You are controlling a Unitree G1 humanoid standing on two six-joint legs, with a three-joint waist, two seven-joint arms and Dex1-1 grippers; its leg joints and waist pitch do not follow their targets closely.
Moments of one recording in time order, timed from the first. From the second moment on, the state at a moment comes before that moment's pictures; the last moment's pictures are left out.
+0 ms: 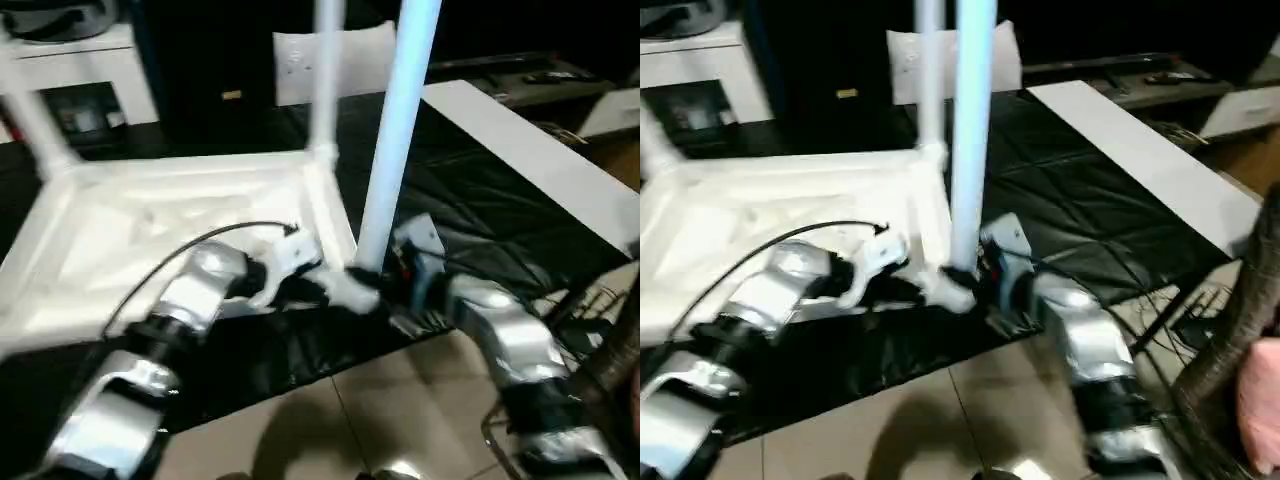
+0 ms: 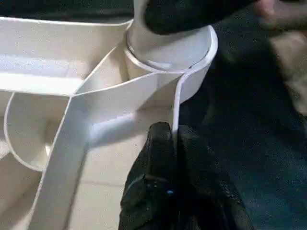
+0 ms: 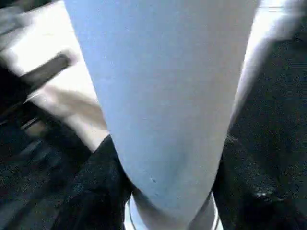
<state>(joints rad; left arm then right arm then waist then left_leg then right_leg) -0.67 0.25 -0.30 0.61 0.09 0.29 -1.02 -0.43 -0.14 0.06 0.29 0.11 0.43 0.65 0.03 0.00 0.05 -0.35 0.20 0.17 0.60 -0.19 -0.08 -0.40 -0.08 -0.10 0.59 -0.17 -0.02</state>
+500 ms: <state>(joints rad) -0.68 0.26 -0.31 0.62 0.13 0.17 -0.97 -0.45 0.01 0.01 0.33 0.08 0.41 0.41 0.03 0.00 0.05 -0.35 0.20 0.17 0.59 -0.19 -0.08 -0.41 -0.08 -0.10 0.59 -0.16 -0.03</state>
